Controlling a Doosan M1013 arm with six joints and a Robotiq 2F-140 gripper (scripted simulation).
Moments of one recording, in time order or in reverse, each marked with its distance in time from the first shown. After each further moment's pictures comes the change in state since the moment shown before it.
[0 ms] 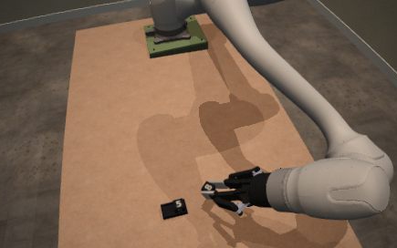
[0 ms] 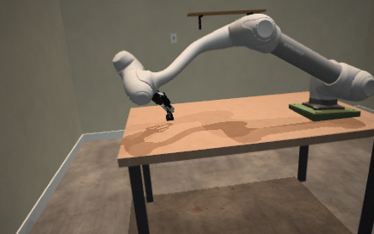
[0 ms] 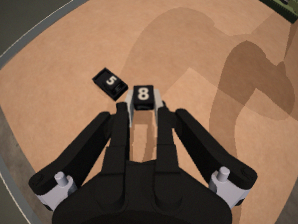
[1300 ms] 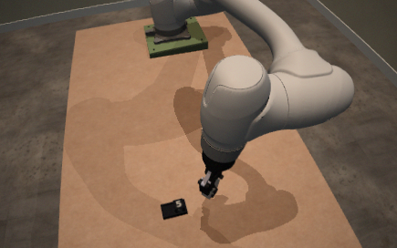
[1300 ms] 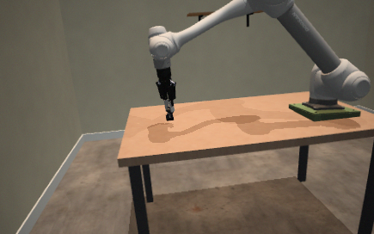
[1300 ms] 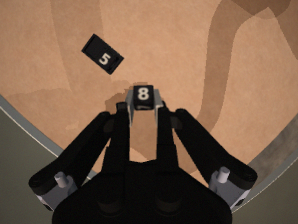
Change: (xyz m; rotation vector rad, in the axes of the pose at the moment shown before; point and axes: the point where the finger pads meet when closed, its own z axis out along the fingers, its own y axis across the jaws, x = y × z) arm 0.014 0.001 0.004 -0.004 -0.650 -0.001
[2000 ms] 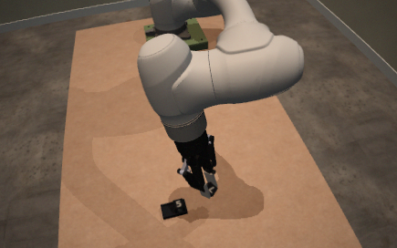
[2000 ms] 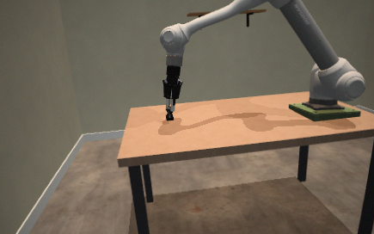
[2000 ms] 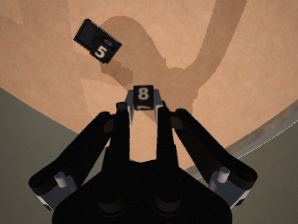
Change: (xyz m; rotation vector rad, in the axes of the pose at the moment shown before) arm 0.010 -0.001 0.000 0.007 -0.349 0.003
